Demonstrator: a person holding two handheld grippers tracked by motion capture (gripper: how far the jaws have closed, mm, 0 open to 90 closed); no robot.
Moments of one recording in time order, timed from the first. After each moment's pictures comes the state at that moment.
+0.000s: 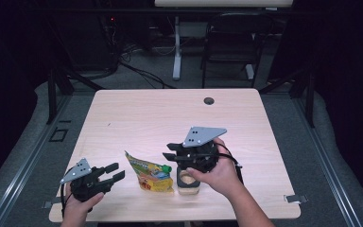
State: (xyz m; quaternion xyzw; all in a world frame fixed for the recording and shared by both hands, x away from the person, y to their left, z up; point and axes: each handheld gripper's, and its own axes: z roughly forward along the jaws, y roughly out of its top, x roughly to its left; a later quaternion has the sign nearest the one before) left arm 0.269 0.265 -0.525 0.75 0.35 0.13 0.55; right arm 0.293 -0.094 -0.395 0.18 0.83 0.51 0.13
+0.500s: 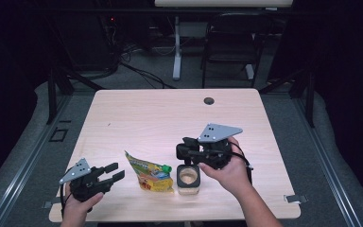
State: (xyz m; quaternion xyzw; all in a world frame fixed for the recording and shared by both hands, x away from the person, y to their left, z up) left arm 0.269 0.266 -0.524 0.75 0.35 0.13 0.55; right arm 0.301 -0.124 -0.403 0.24 0.82 0.50 0.16
